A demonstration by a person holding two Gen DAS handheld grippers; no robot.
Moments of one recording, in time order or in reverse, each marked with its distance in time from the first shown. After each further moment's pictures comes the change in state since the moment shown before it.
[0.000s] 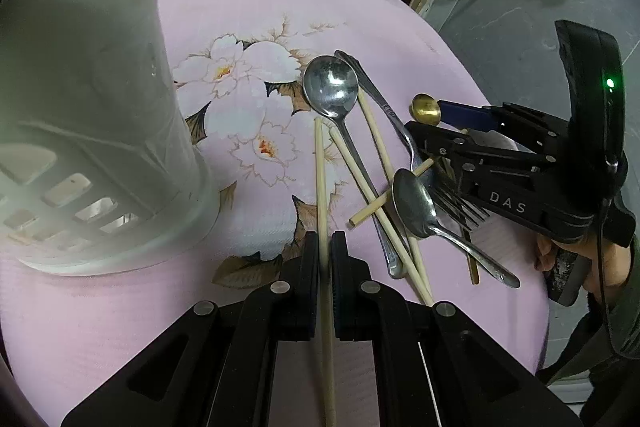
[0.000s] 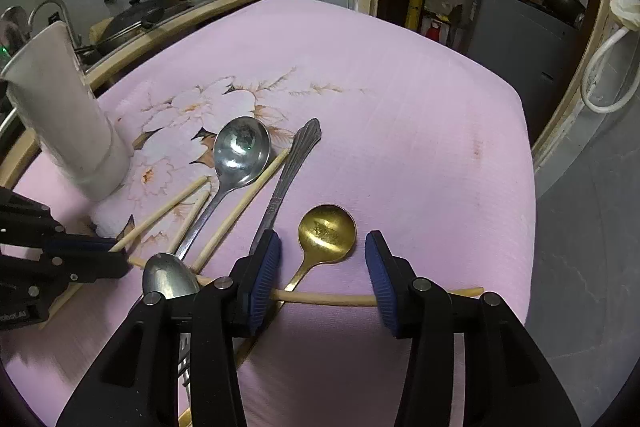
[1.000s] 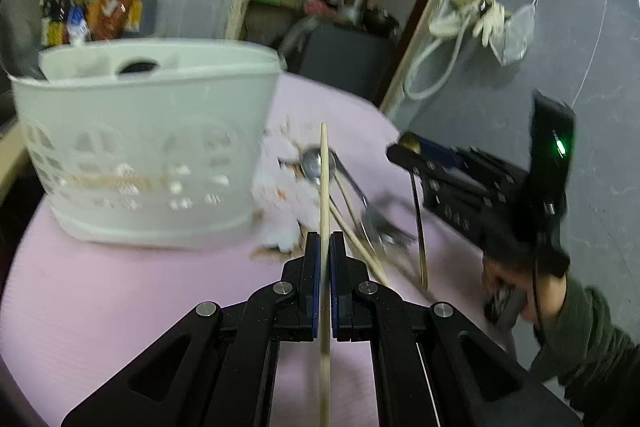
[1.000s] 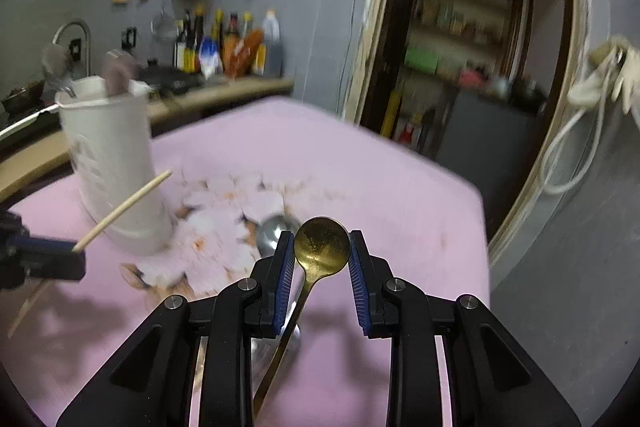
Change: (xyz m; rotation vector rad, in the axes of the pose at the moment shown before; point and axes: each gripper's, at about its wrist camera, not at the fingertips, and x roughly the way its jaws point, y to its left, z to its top) left arm -0.100 0.017 -0.079 -0.031 -0.433 -0.099; right arm -0.067 0.055 -0.017 -0.093 -0.415 -0.150
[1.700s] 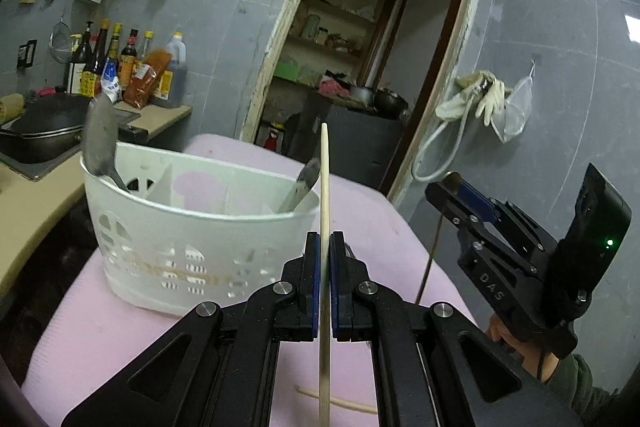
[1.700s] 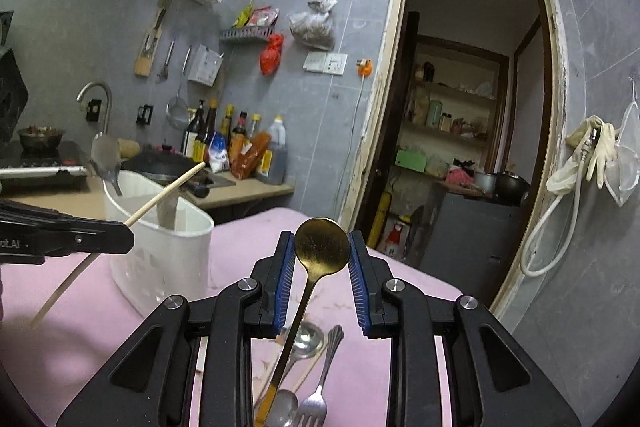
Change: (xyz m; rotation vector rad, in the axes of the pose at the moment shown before) left arm -0.060 0.016 0.029 -0.033 -0.285 0.028; right arm -0.057 0.031 0.035 -0.041 -0.354 -0.042
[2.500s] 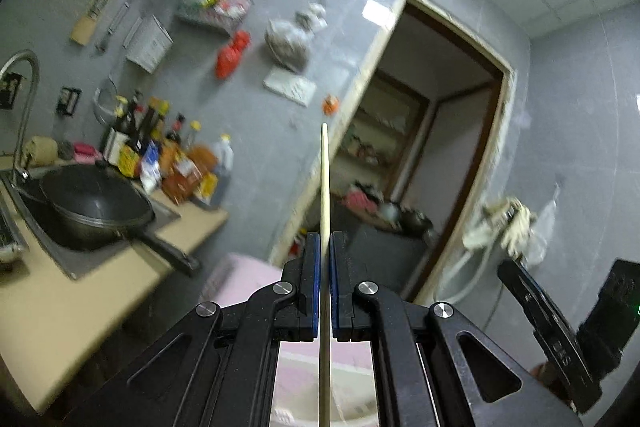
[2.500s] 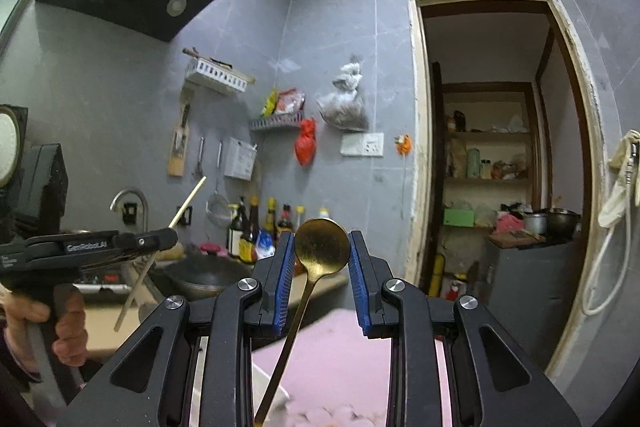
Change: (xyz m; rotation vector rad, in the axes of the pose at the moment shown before) left arm -0.054 0.107 0.118 -0.117 -0.407 0.074; right arm 0.016 0.019 0.091 0.134 -0.267 0.175
